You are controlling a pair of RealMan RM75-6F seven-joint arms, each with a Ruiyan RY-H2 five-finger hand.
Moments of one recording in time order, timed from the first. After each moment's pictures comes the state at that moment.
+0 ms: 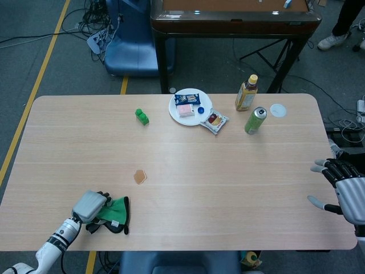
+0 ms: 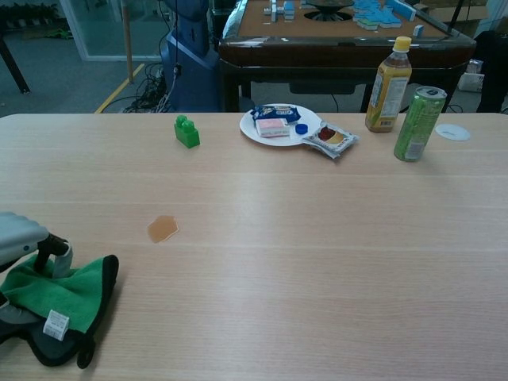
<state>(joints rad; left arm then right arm) -0.42 -1.44 0.06 -1.36 1.56 1.03 0.15 0.10 -0.93 0.04 -1.65 -1.63 1.53 0.07</state>
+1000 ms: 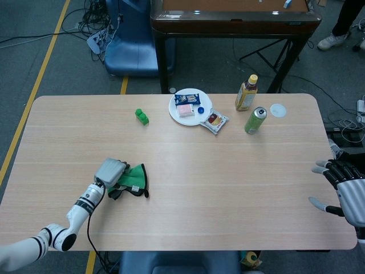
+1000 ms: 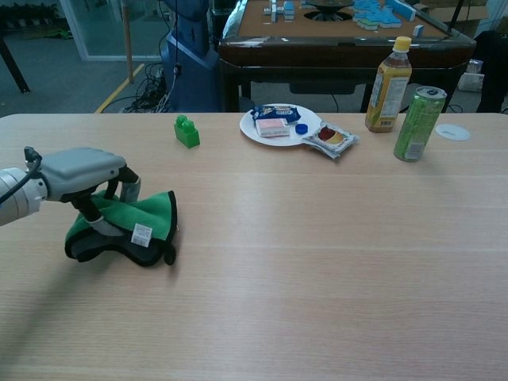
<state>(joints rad) -0.67 -1.61 -0.14 -1.16 1.36 0.86 0.20 0.09 -0.92 0.04 -1.67 -1.64 1.55 0.05</state>
